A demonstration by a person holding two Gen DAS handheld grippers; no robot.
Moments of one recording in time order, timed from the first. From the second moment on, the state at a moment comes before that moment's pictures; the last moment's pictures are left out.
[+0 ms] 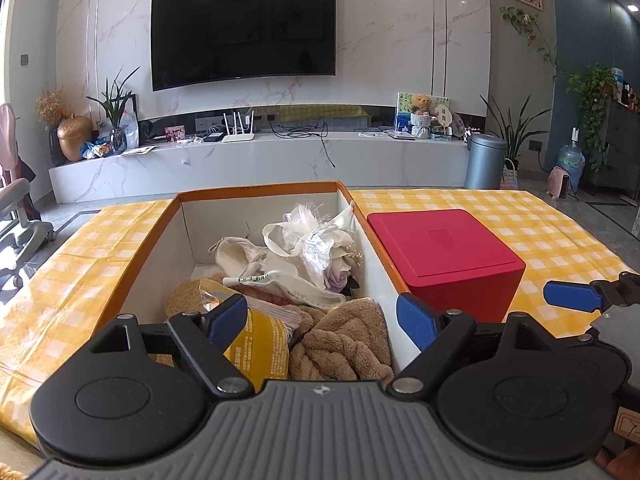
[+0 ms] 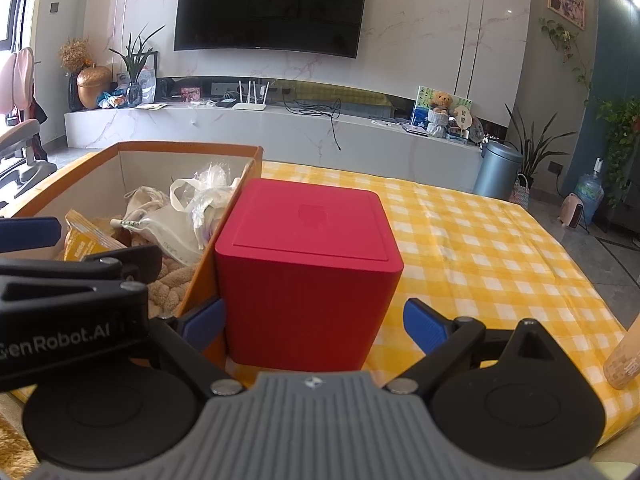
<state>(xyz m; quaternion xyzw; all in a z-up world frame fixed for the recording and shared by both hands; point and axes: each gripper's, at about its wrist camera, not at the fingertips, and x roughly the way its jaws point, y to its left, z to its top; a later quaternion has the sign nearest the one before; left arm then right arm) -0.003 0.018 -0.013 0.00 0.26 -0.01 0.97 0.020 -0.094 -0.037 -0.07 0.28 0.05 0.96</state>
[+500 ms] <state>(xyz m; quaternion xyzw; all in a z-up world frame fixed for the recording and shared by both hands) -0.002 0.019 -0.016 0.00 0.27 -0.01 0.96 0.021 -0.095 -0.039 -0.07 0.29 0.05 0.95</state>
